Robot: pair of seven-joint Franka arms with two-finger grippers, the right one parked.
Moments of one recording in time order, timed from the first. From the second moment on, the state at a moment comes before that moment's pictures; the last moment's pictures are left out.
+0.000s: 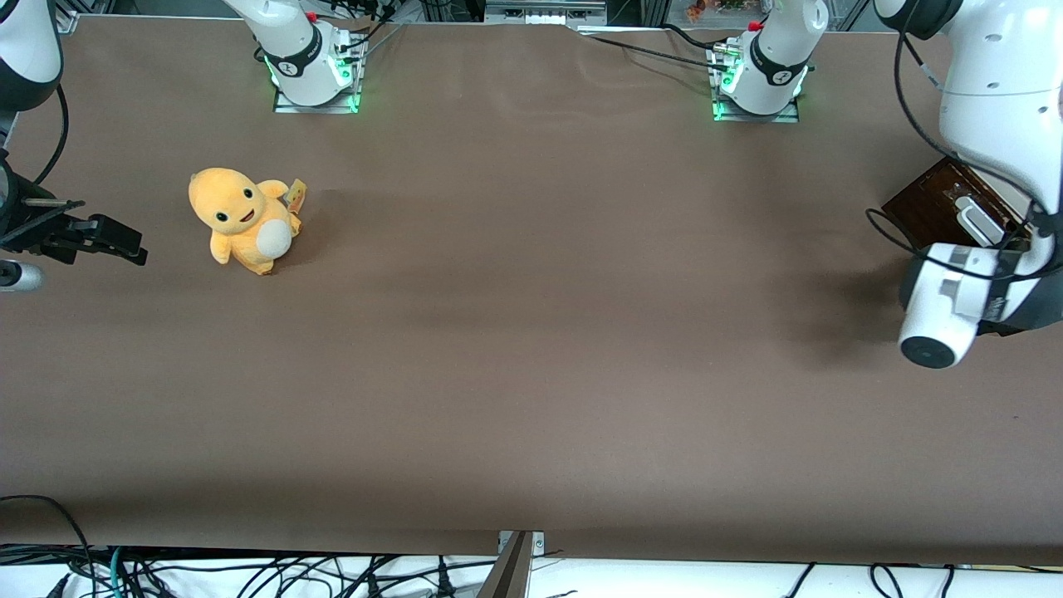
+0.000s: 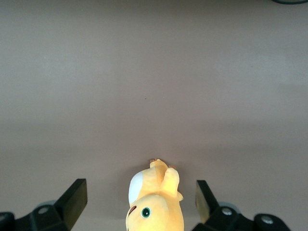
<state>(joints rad) 0.11 0.72 0.05 -1.66 0.86 1.40 -0.52</state>
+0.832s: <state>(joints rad) 0.09 0.79 0.05 -1.68 1.01 1.35 -0.68</state>
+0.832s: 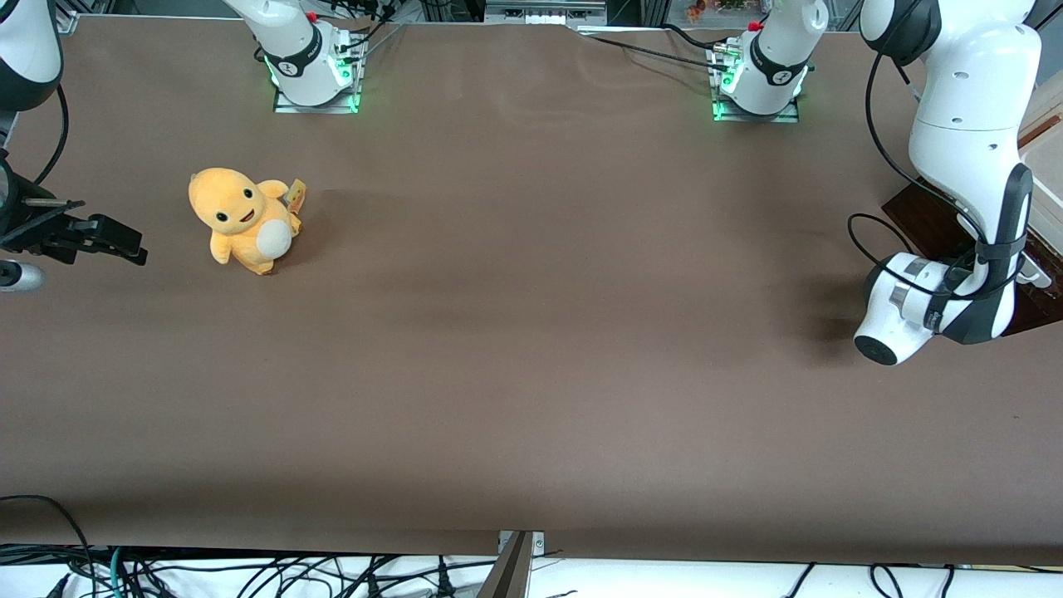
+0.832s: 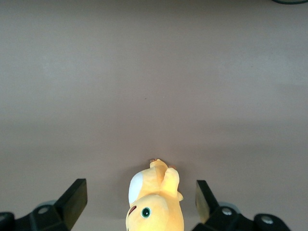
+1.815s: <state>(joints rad) 0.01 0.81 0.04 -1.67 1.04 1.29 -0.71</state>
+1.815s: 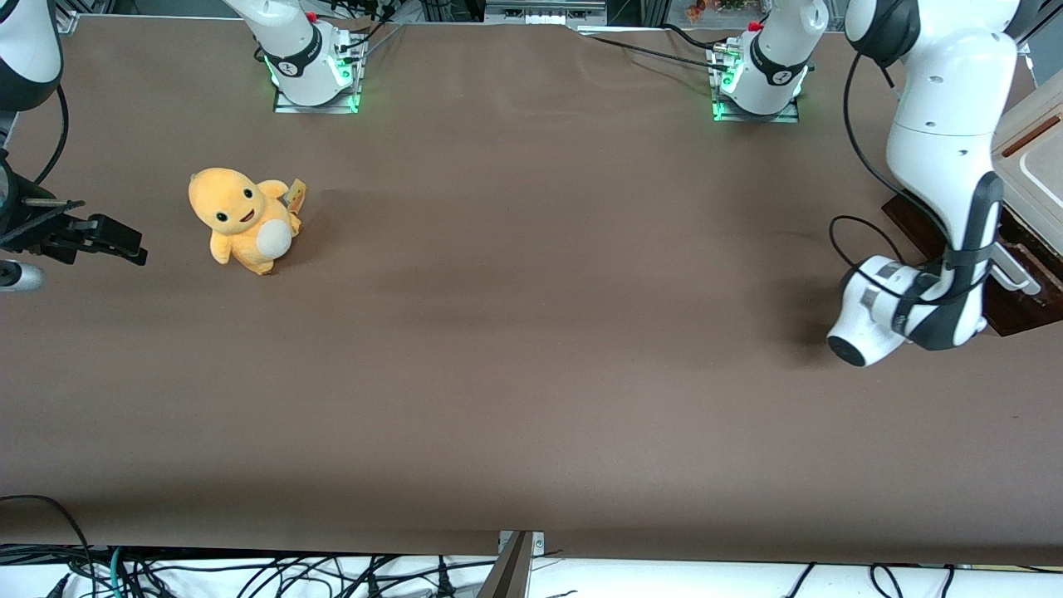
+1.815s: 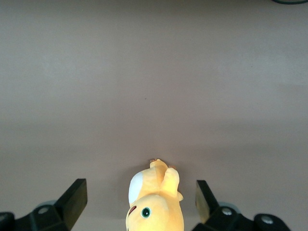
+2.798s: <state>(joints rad) -0.15 0.86 0.03 -1.56 0.91 1.24 -0.66</state>
